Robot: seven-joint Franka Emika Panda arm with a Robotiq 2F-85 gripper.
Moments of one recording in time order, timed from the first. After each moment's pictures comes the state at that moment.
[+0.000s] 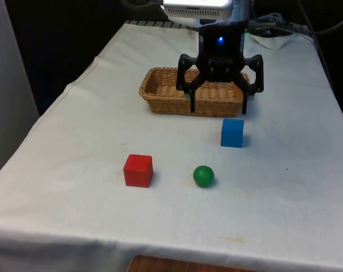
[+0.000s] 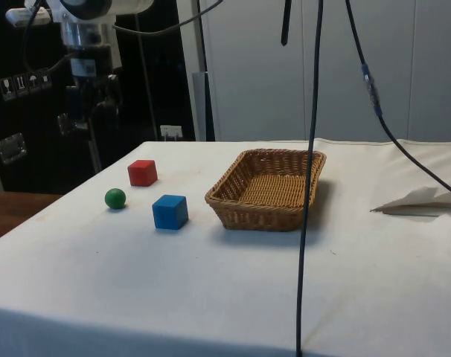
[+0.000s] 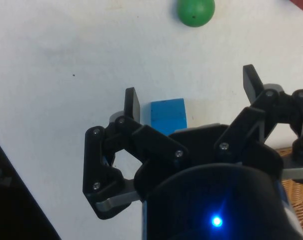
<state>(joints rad) 0.29 0.72 -0.38 -1.36 0.28 2.12 -0.16</state>
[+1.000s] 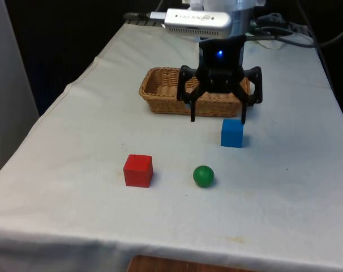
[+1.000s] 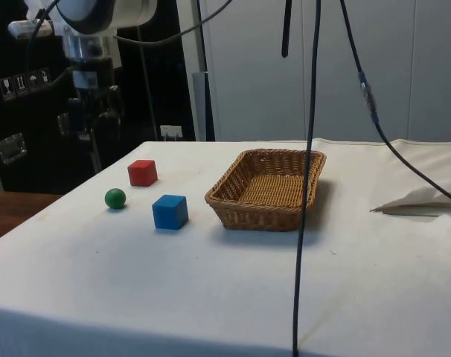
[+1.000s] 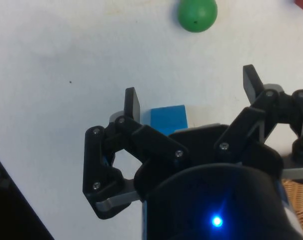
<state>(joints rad) 0.29 0.76 -0.38 -1.36 0.29 2.15 -0.16</state>
